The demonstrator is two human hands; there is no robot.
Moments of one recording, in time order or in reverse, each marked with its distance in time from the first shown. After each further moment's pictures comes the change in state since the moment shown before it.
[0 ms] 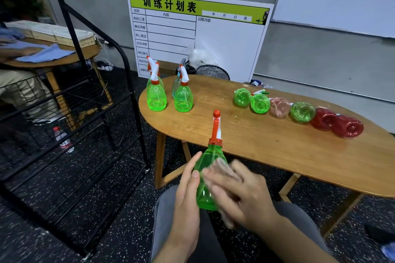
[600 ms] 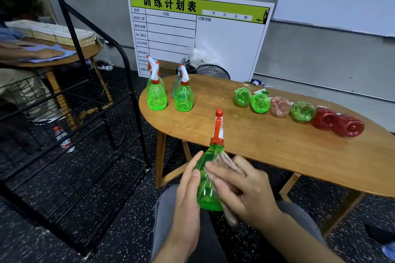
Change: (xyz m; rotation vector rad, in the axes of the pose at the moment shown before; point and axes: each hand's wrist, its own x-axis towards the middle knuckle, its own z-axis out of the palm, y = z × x) left_hand 0.001 -0.001 0.000 0.026 0.004 0.000; right_hand 0.007 0.001 -0.003 0.004 0.051 0.017
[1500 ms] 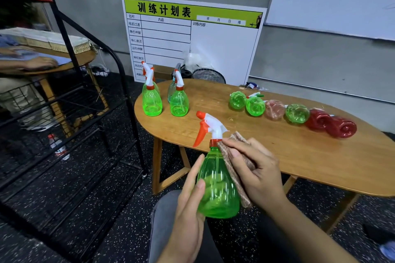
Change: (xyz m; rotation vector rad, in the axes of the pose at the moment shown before) left_hand -0.008 0.006 0.007 -0.157 -0.156 -0.006; right_hand 0.028 0.016 -0.022 0.216 0.183 0.250
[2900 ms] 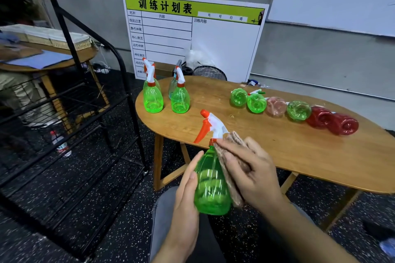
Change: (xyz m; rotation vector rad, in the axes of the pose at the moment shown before) left_hand 0.007 -0.002 -0.002 0.065 0.091 0.009; right_hand -0.010 -0.002 0.005 -0.121 -0.056 -0.058
